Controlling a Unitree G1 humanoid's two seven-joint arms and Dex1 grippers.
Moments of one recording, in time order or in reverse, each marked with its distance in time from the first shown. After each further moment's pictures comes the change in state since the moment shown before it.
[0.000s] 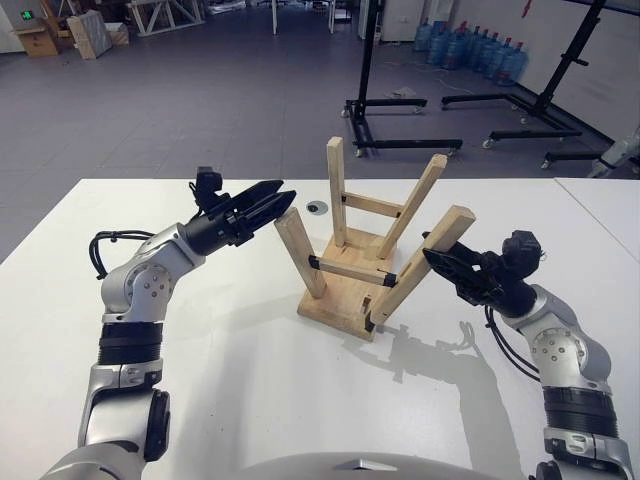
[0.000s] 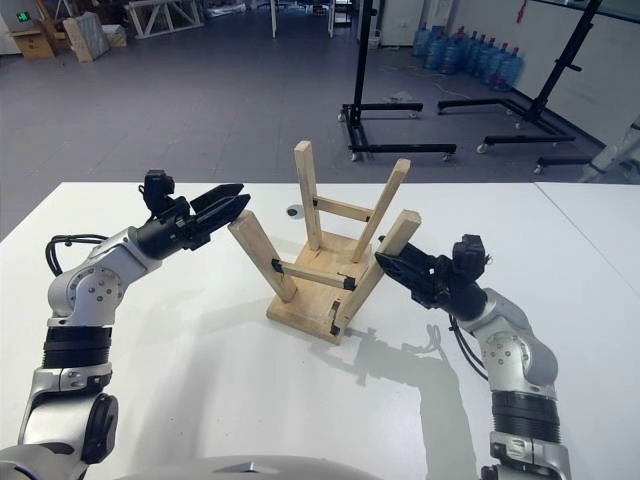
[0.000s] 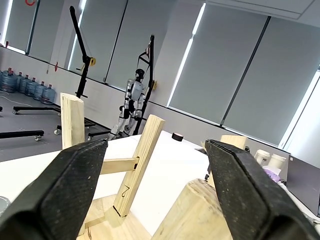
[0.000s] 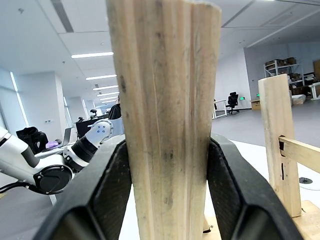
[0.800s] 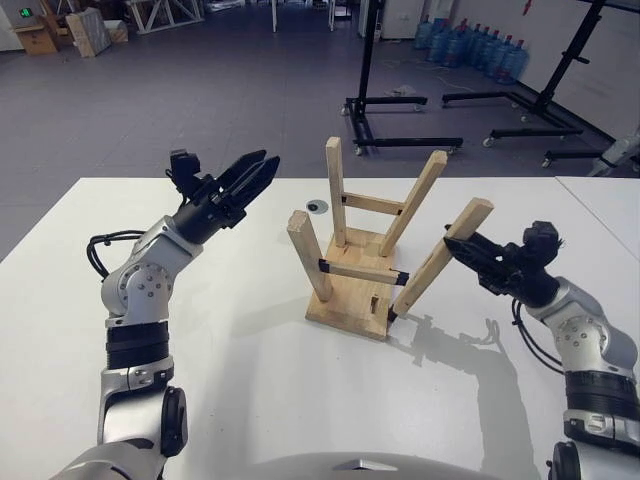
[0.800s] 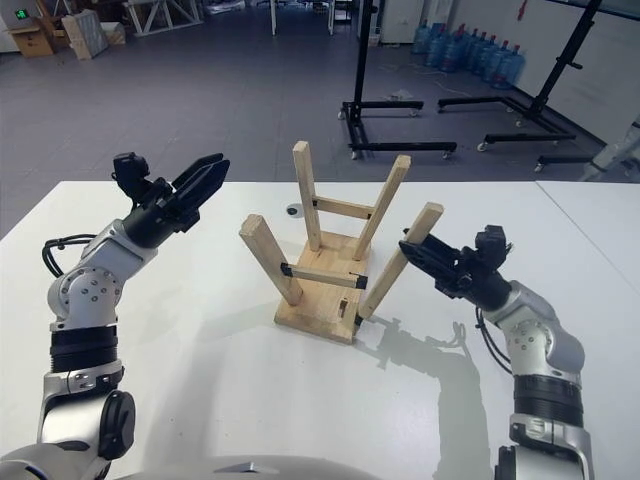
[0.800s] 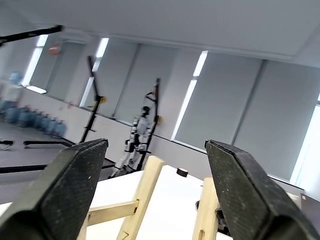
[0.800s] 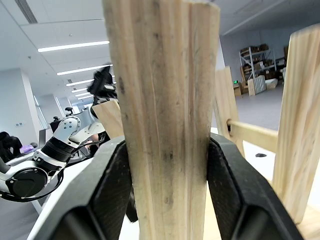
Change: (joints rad) left arm -0.005 -0.099 0.098 -0.120 -0.095 0.002 0.119; right arm -0.052 -0.071 -0.076 0.138 -0.021 0.081 -0.008
